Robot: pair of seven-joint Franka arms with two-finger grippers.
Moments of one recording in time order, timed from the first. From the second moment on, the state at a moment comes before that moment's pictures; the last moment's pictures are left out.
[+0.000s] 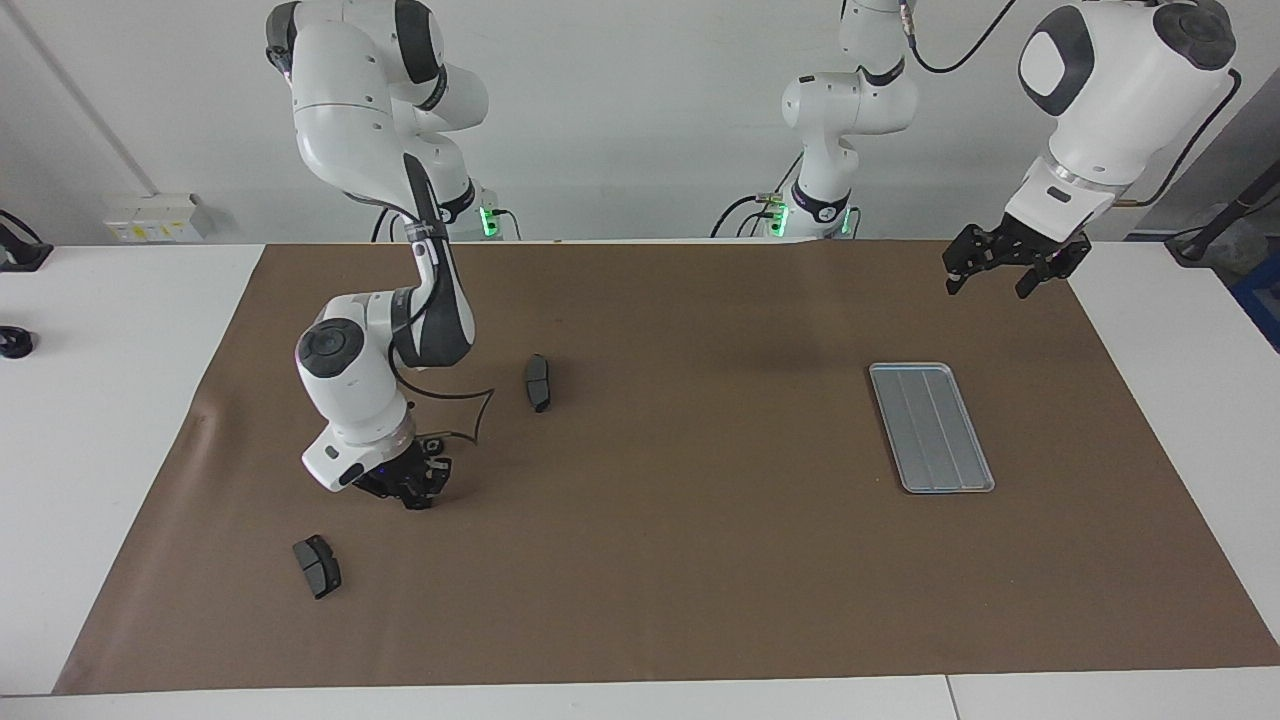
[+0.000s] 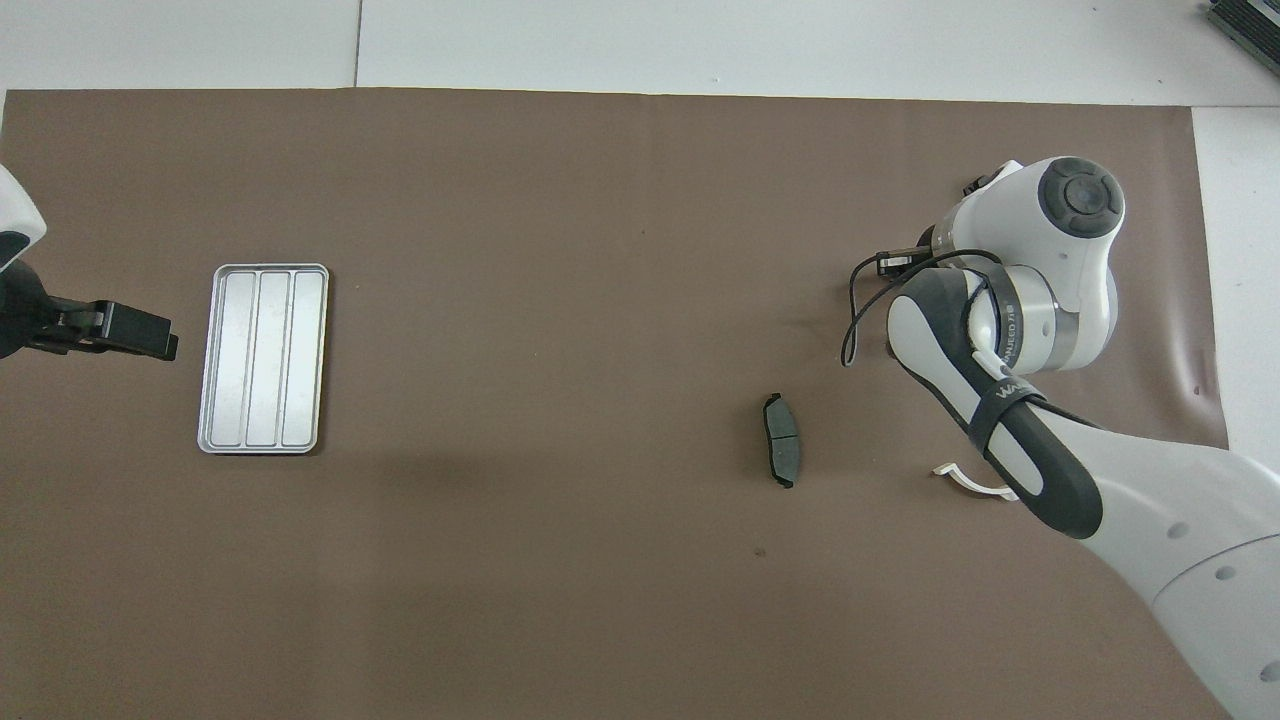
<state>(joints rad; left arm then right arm) -0.10 -0.03 0.08 -1.72 -0.02 1.66 0.11 0.10 0.51 -0.03 -1.73 0.01 2.35 0.03</state>
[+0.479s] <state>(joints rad) -0.10 -0.03 0.08 -1.72 -0.02 1.66 0.11 0.29 0.45 -0.02 -1.57 0.02 2.16 0.33</state>
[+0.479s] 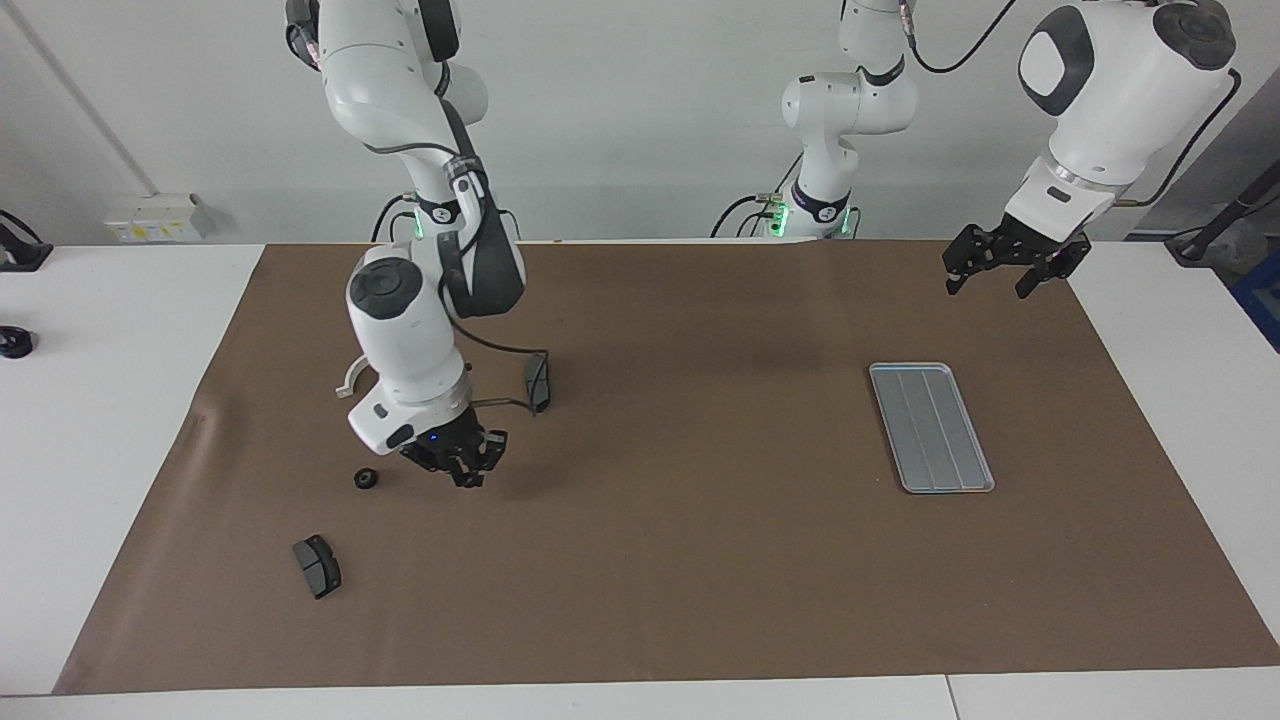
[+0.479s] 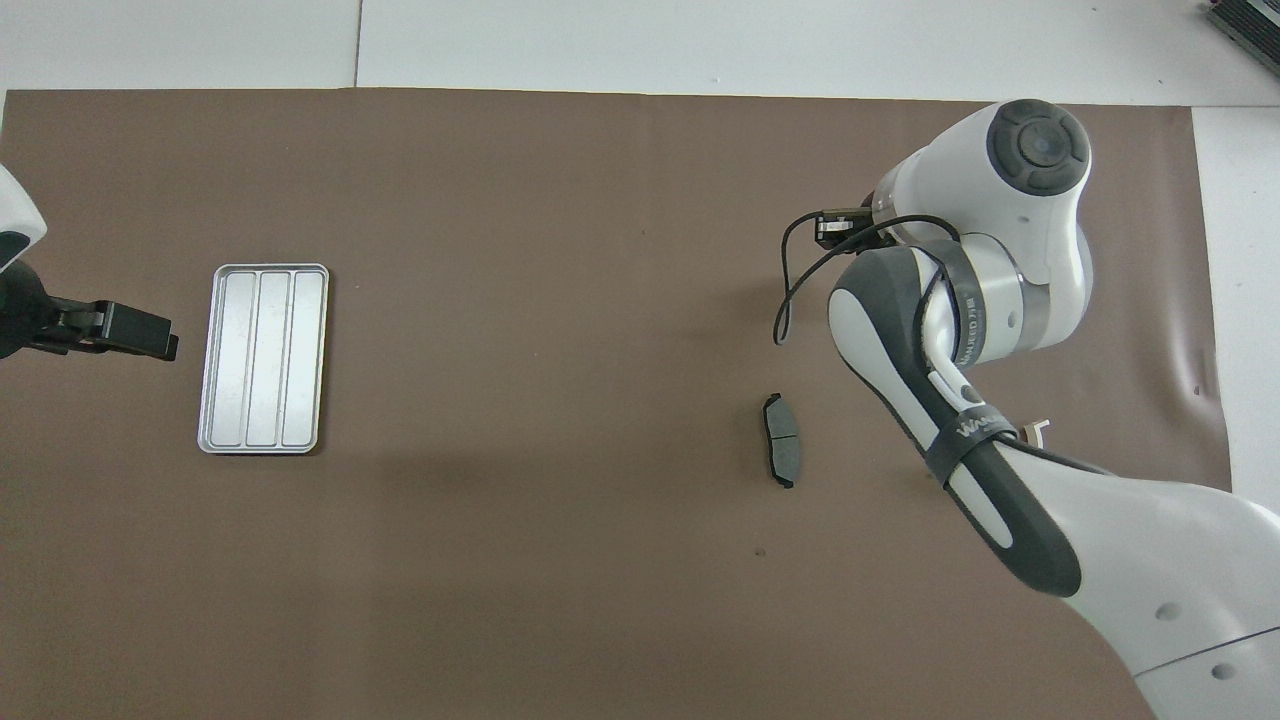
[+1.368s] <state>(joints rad) -0.10 -0.03 0.08 -1.72 -0.02 1.66 0.11 0.63 0.62 -0.02 -1.51 -0.01 2.32 0.84</state>
